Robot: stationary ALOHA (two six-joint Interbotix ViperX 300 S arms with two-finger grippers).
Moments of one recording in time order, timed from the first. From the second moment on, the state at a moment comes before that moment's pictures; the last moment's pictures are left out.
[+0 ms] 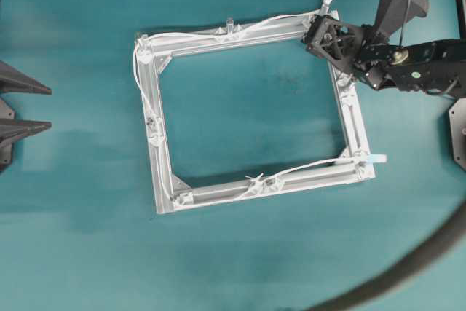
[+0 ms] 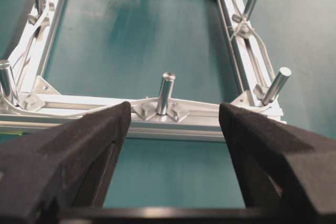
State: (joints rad) left arm 0.08 -1.46 1.44 -0.06 0.25 -0.08; right arm -0.19 -0.05 0.84 -1.15 0.49 2.76
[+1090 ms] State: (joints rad) left arm 0.08 -1.46 1.44 -0.06 0.25 -0.08; right arm -0.30 -0.50 1.06 -1.21 0.07 2.04
